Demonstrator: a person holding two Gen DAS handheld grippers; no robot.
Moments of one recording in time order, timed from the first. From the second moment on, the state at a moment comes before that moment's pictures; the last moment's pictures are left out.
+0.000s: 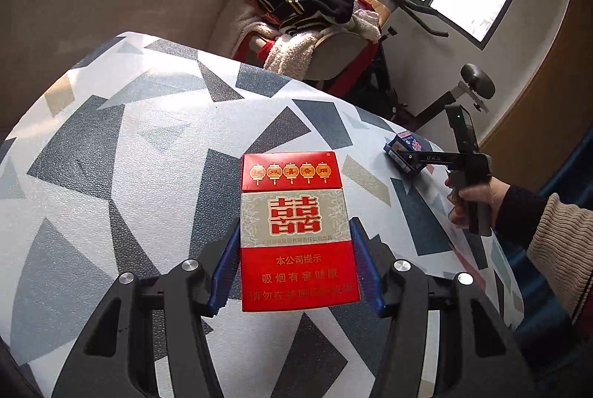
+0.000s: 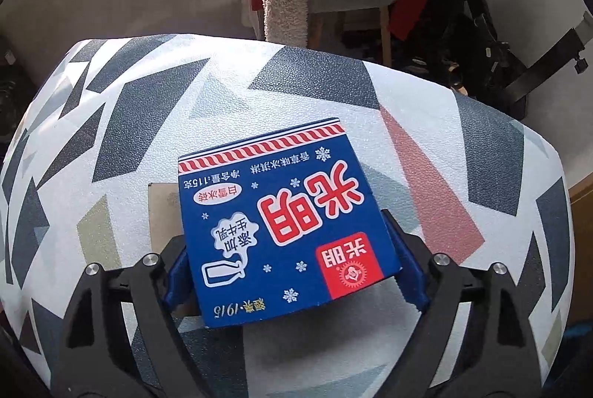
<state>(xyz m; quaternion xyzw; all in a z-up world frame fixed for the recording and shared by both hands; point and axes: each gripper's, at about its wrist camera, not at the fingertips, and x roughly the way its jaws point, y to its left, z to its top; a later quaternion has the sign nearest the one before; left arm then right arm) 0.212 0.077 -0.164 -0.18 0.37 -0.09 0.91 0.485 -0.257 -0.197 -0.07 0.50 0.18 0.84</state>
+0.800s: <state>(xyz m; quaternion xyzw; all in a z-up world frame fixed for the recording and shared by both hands) 0.082 0.008 -0.154 -0.11 0.41 -0.14 0.89 0.156 -0.246 -0.141 0.06 0.41 0.20 0.89</state>
